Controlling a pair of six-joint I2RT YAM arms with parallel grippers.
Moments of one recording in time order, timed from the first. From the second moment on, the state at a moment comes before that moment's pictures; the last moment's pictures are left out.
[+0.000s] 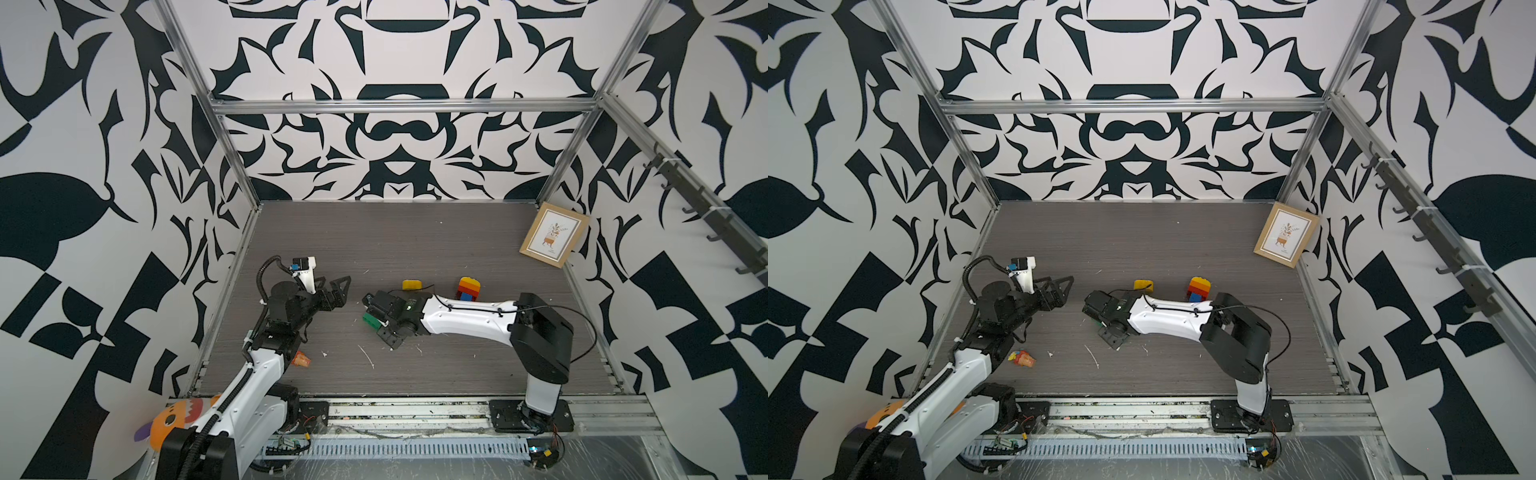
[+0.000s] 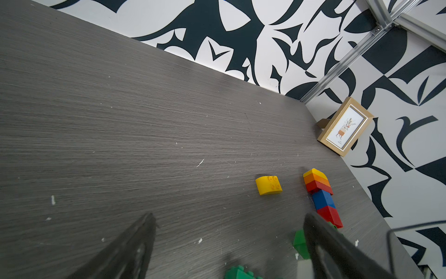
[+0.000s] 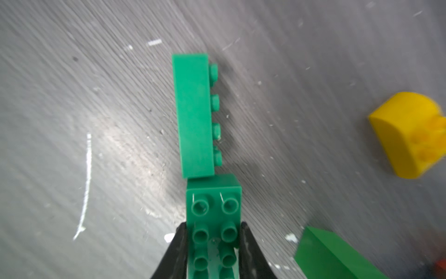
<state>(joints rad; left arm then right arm) -0.20 0.89 0.34 0.25 0.36 -0.44 1.10 1.82 1.28 -0.69 0.16 0.21</state>
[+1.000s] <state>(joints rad) -0.50 1.14 0.40 0.23 0.22 -0.29 0.88 1.66 1.31 -0.97 0.15 0.25</state>
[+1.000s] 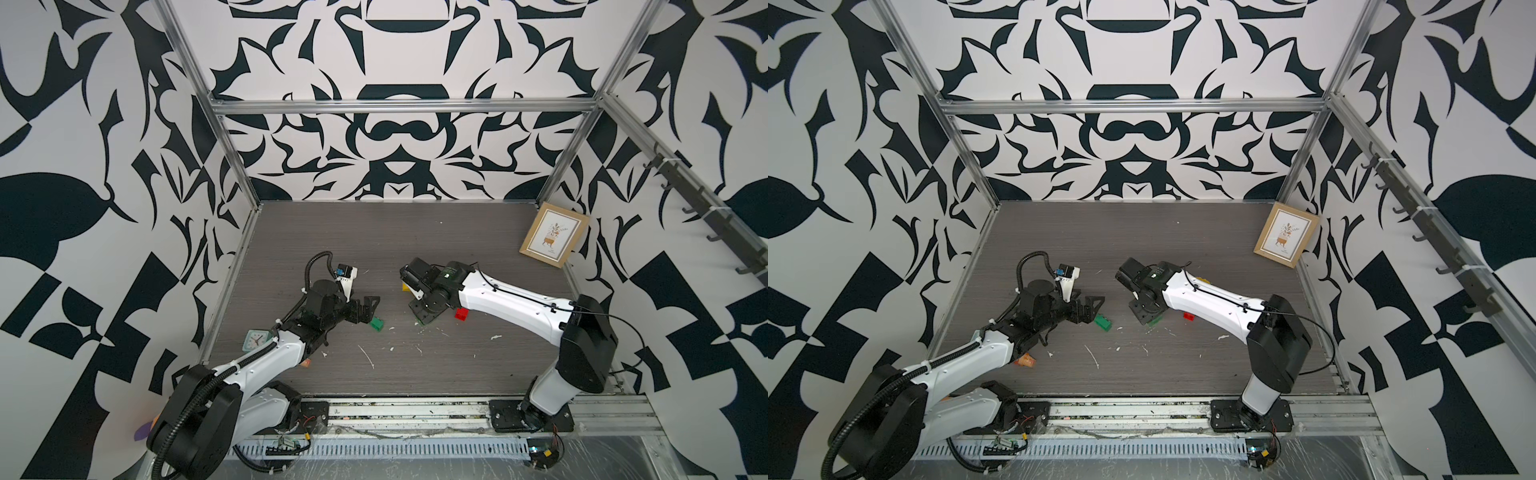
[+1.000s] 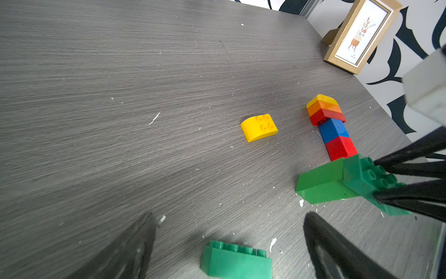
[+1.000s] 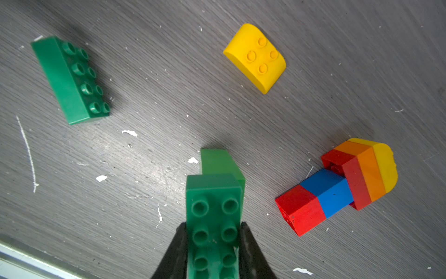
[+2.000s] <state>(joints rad) -0.50 1.13 0.40 0.23 0.22 -0.29 0.88 1.69 1.35 -0.97 0.18 0.26</state>
